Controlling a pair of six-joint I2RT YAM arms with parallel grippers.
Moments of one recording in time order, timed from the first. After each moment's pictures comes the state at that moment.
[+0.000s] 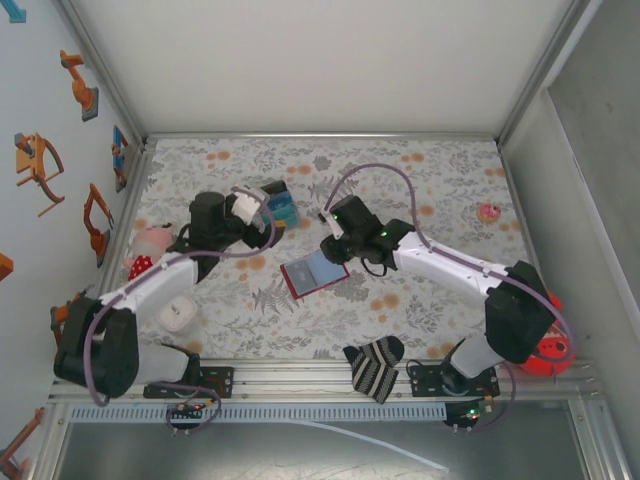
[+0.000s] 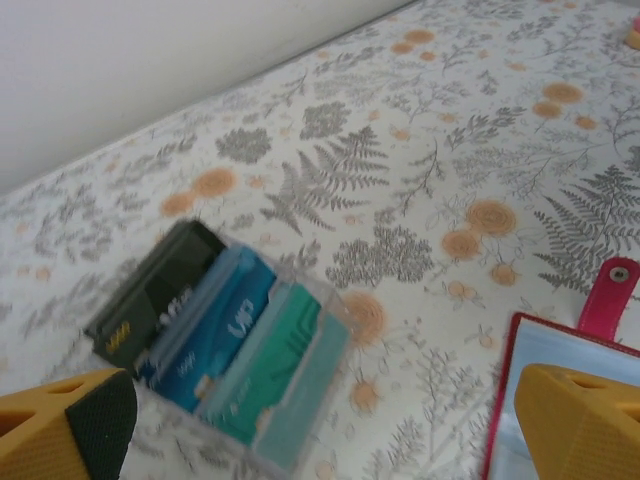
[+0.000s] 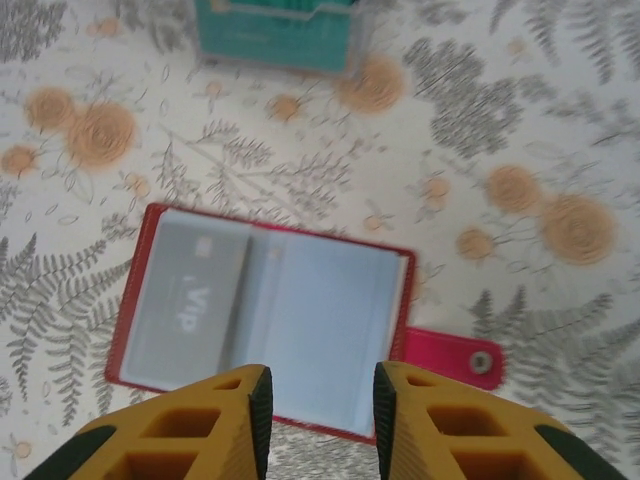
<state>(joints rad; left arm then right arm) -0.39 1.28 0.68 0.14 0.30 0.22 0.82 1.54 1.11 -0.50 0.01 0.16</state>
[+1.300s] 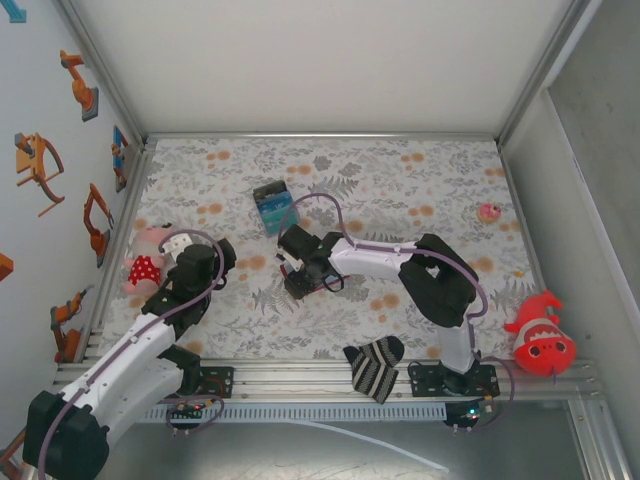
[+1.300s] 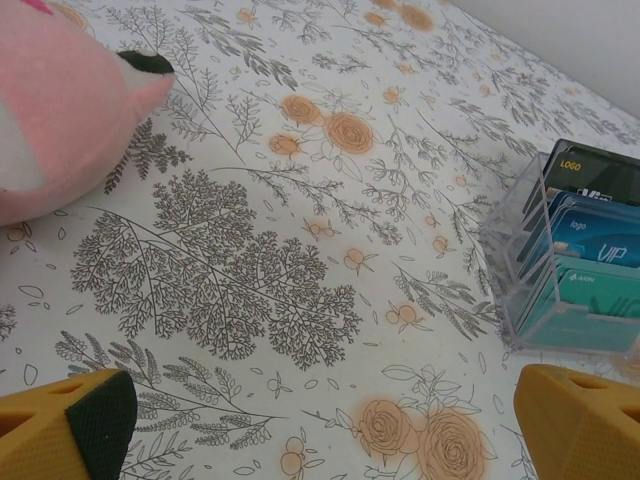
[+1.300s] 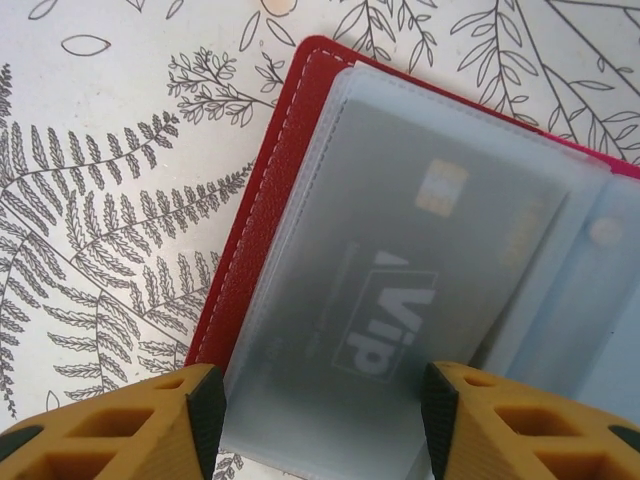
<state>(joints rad) -0.46 0.79 0.40 -0.25 -0.50 -0.73 0.98 1.97 1.32 -0.57 -0.06 0.16</state>
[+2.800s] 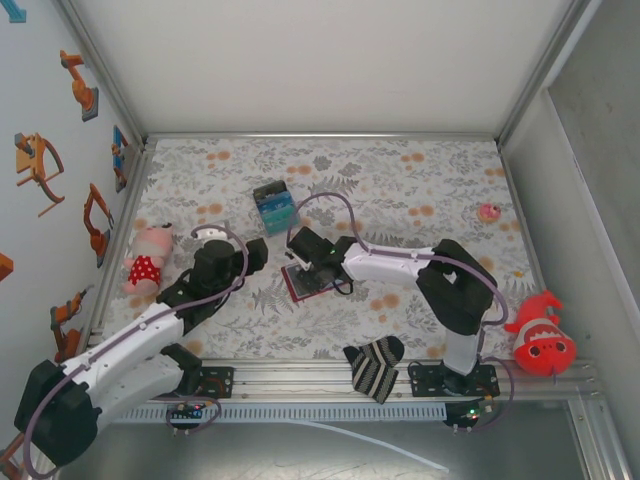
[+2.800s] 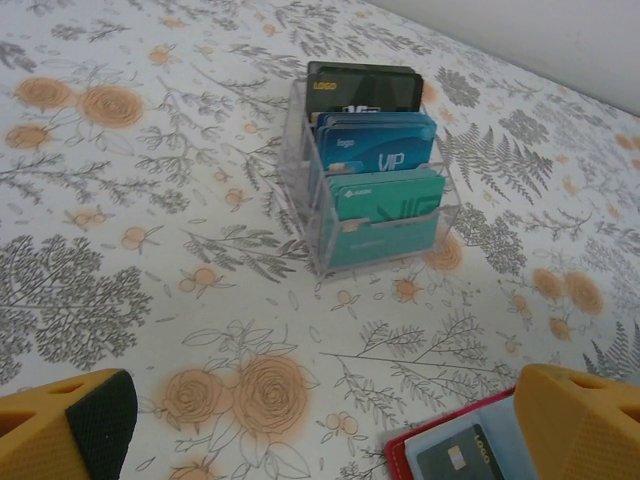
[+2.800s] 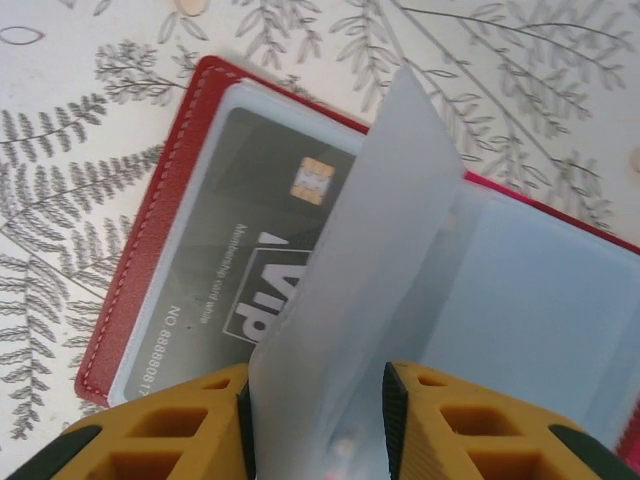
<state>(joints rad) -0.66 0.92 0.47 -0.10 -0.37 -0.61 0.97 1.84 1.19 -0.51 0.07 0.15</state>
